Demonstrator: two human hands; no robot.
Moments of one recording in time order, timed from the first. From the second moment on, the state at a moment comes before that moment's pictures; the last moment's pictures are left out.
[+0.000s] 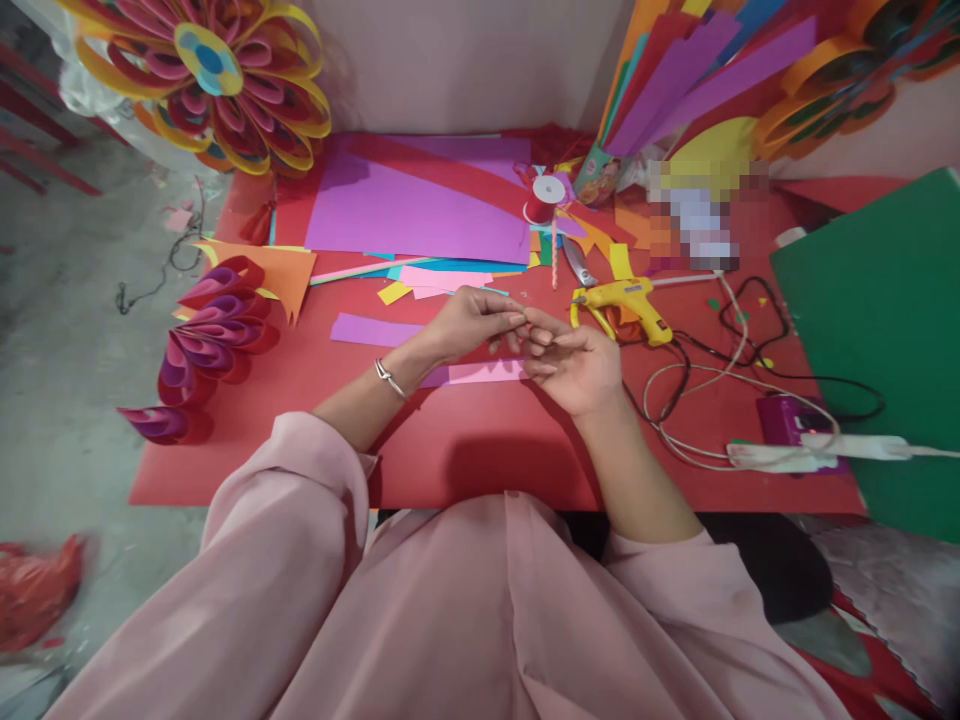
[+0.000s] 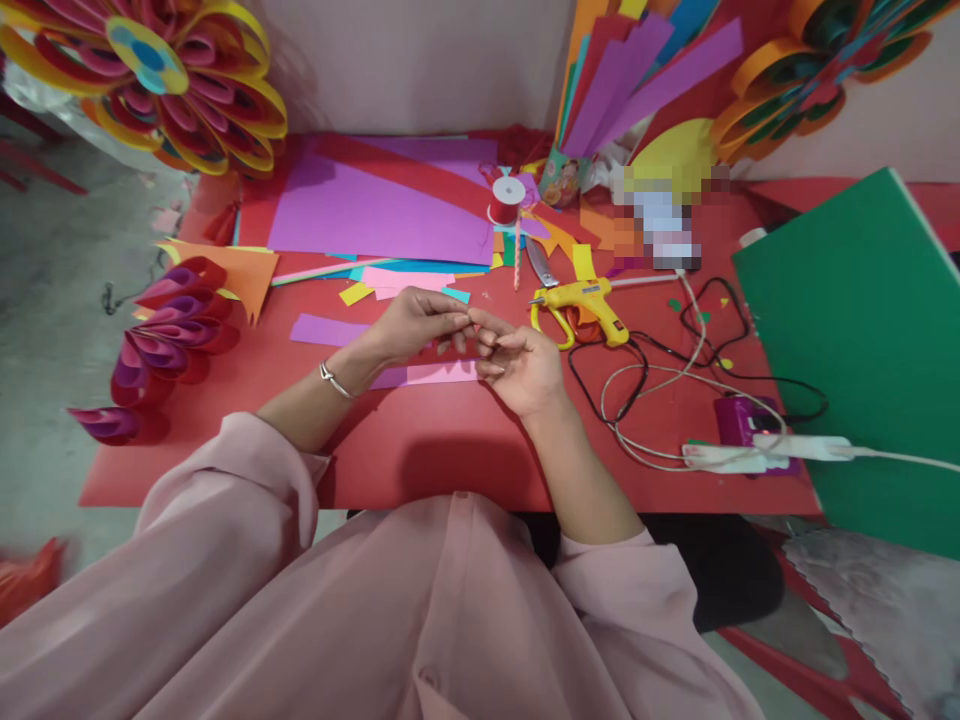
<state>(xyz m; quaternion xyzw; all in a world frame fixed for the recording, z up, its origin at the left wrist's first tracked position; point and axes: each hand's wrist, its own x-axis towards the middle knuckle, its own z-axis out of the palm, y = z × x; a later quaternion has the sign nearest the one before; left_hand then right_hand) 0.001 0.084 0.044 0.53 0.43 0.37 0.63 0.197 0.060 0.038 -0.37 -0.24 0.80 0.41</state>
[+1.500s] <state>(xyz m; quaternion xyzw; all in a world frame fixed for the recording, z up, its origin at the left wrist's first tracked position) -0.021 0.100 0.030 0.65 0.61 0.36 0.28 0.200 0.064 0.007 -0.48 -0.47 0.58 0.47</state>
